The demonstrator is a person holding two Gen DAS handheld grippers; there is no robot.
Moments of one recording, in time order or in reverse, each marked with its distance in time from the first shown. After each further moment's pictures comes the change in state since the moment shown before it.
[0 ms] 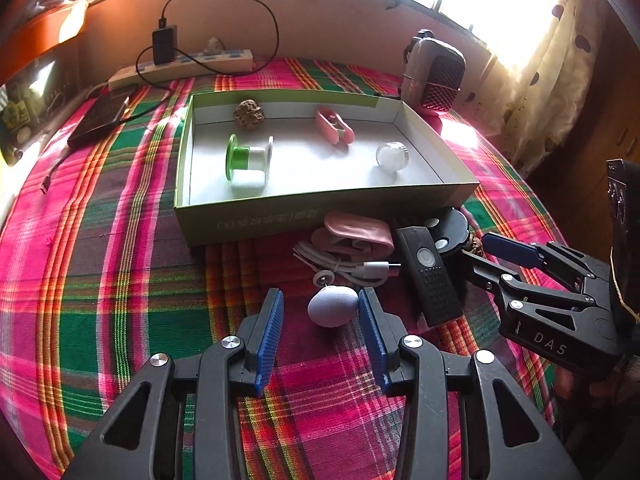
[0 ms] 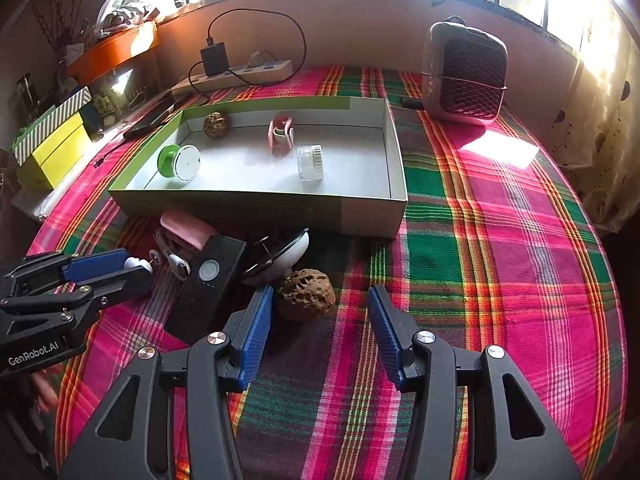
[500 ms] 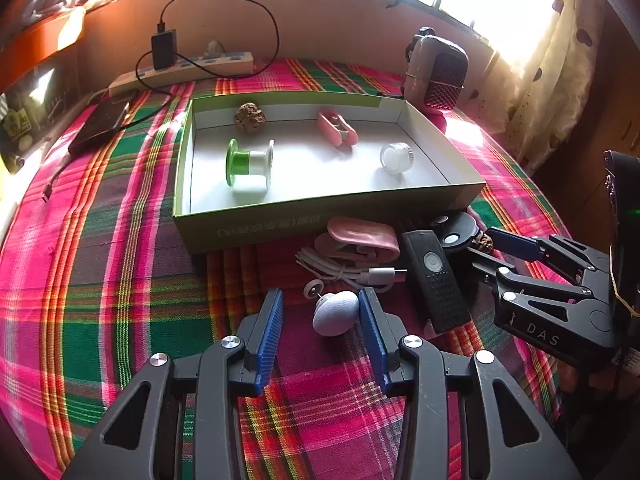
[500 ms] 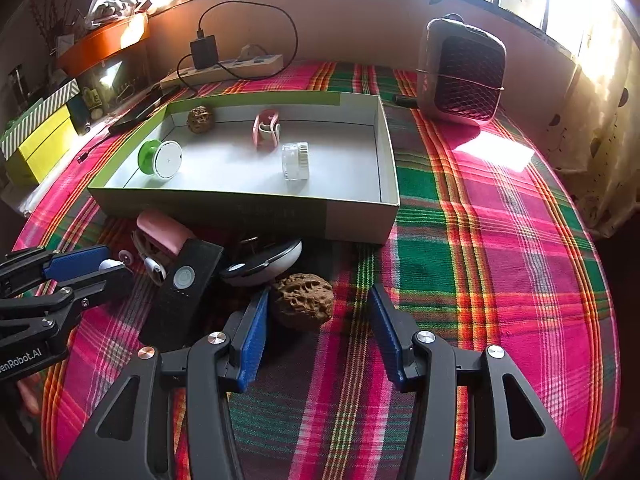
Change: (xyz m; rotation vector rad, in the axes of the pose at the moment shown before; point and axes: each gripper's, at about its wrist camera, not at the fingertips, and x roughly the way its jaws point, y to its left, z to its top) left arm 0.004 0.000 0.004 0.016 -0.003 0.026; right arm 0.009 -0.003 0.004 -0.013 0.010 -0.047
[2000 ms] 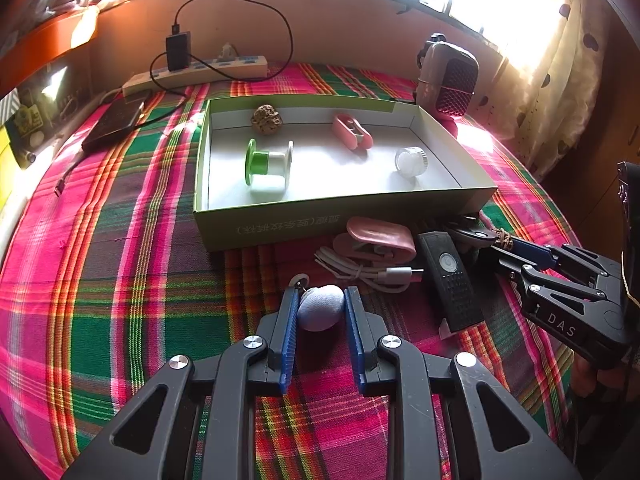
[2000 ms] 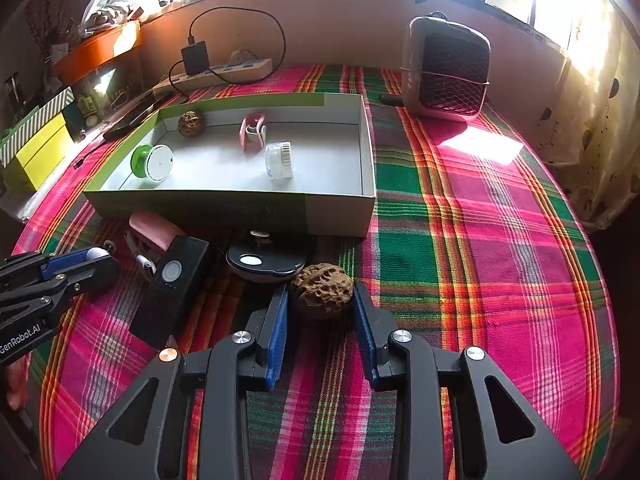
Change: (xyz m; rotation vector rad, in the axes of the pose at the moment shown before) left arm -0.002 0.005 -0.004 -0.015 -0.019 0.035; right arm -0.005 -0.010 -0.004 0.021 -0.012 -0.005
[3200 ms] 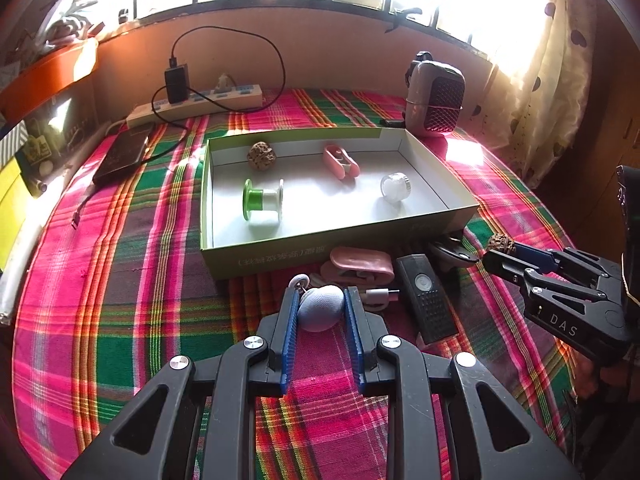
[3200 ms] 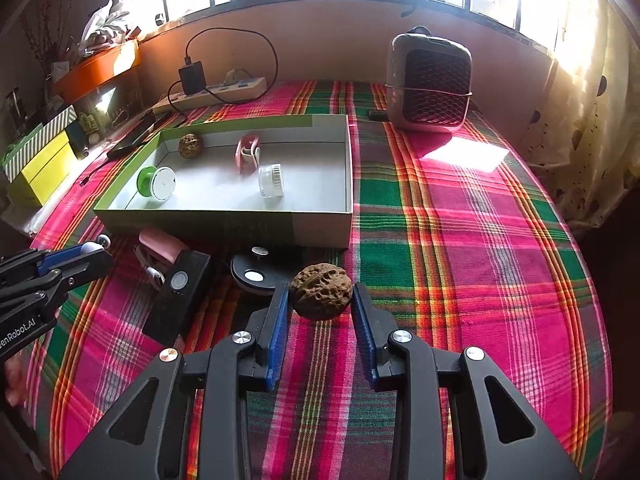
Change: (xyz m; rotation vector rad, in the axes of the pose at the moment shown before) left arm -0.024 -0.012 0.009 0.046 -0.068 0.029; right arm -0.023 -0.009 0.001 0.033 -0.048 0.003
